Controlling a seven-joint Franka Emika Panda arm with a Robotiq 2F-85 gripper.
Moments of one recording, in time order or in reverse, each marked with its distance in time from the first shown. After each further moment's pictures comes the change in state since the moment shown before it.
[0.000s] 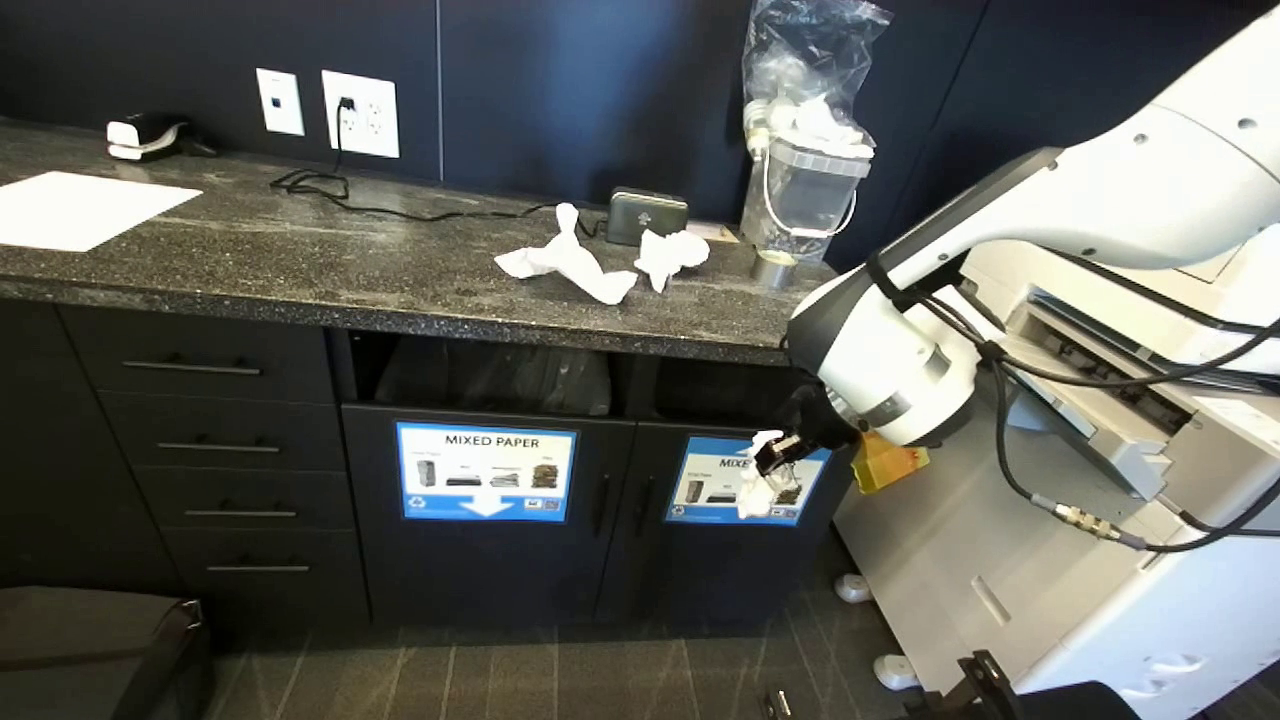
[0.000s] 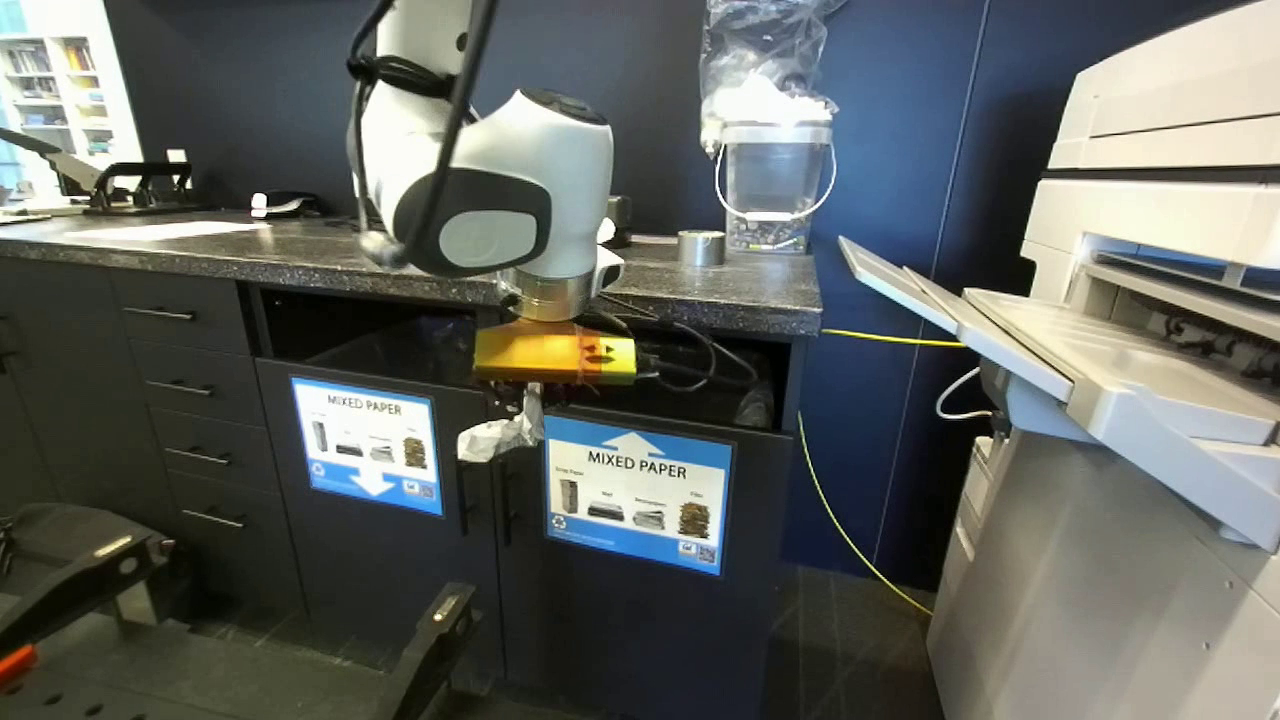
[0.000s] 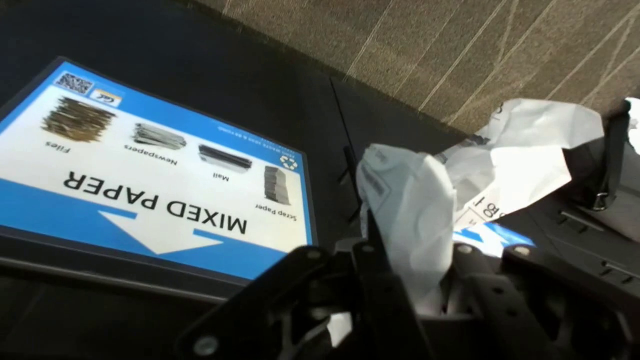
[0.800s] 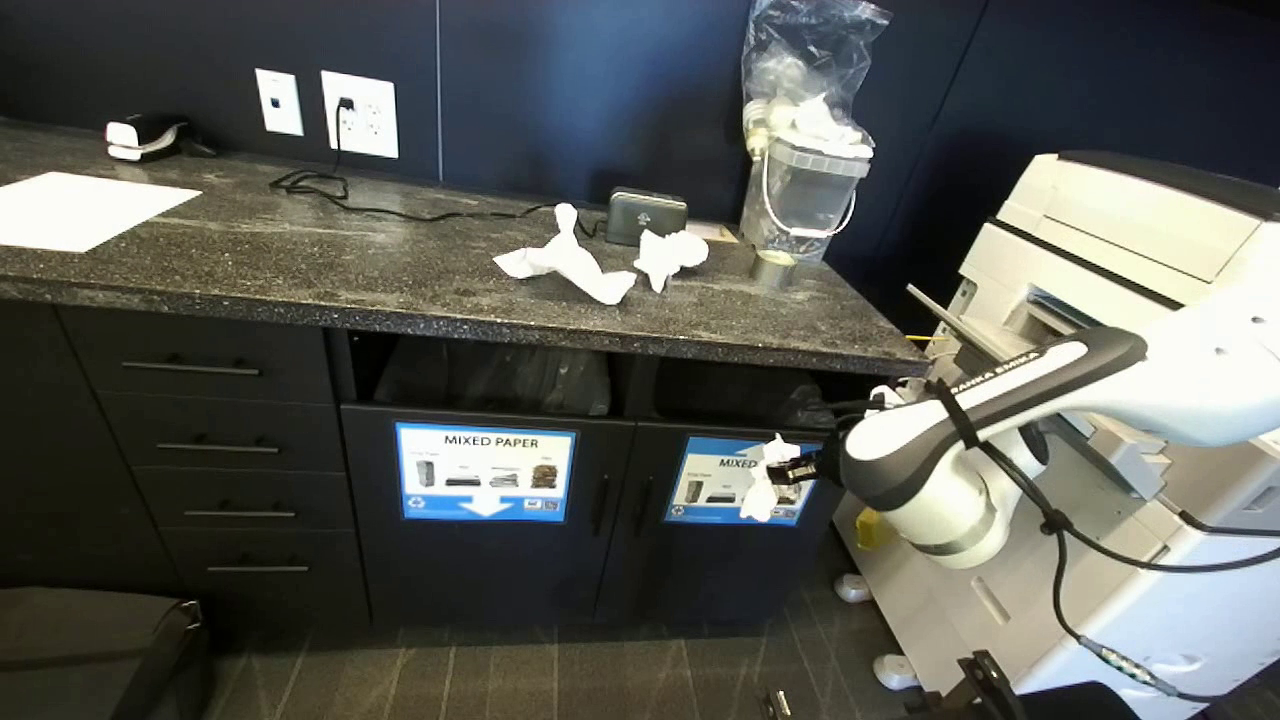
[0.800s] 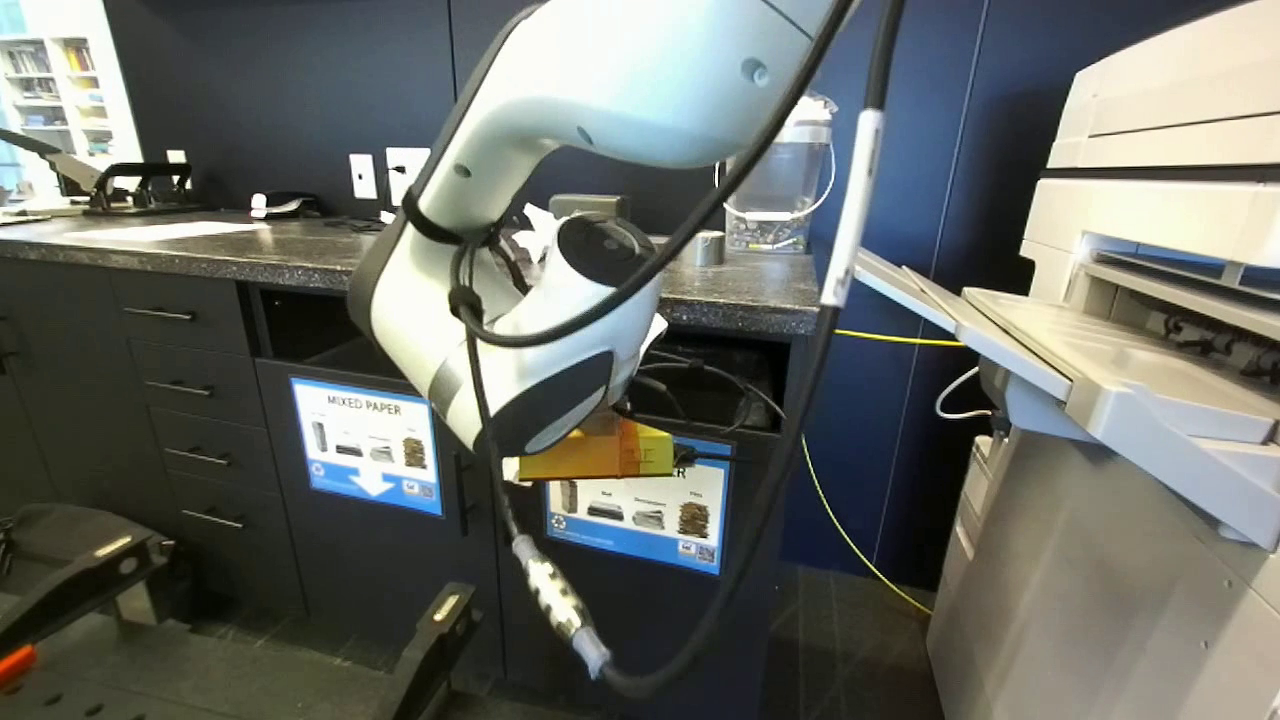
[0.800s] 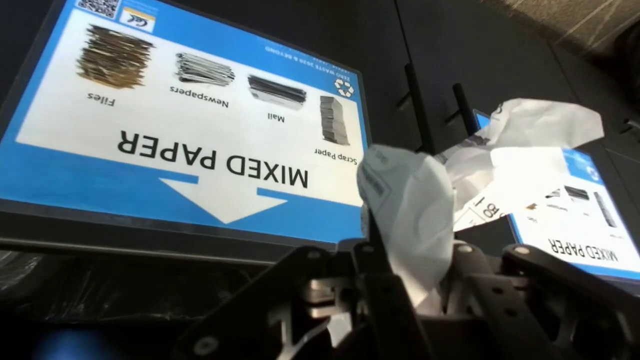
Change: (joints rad) arm -0.325 0.407 0.001 0.021 -0.826 0.420 0.305
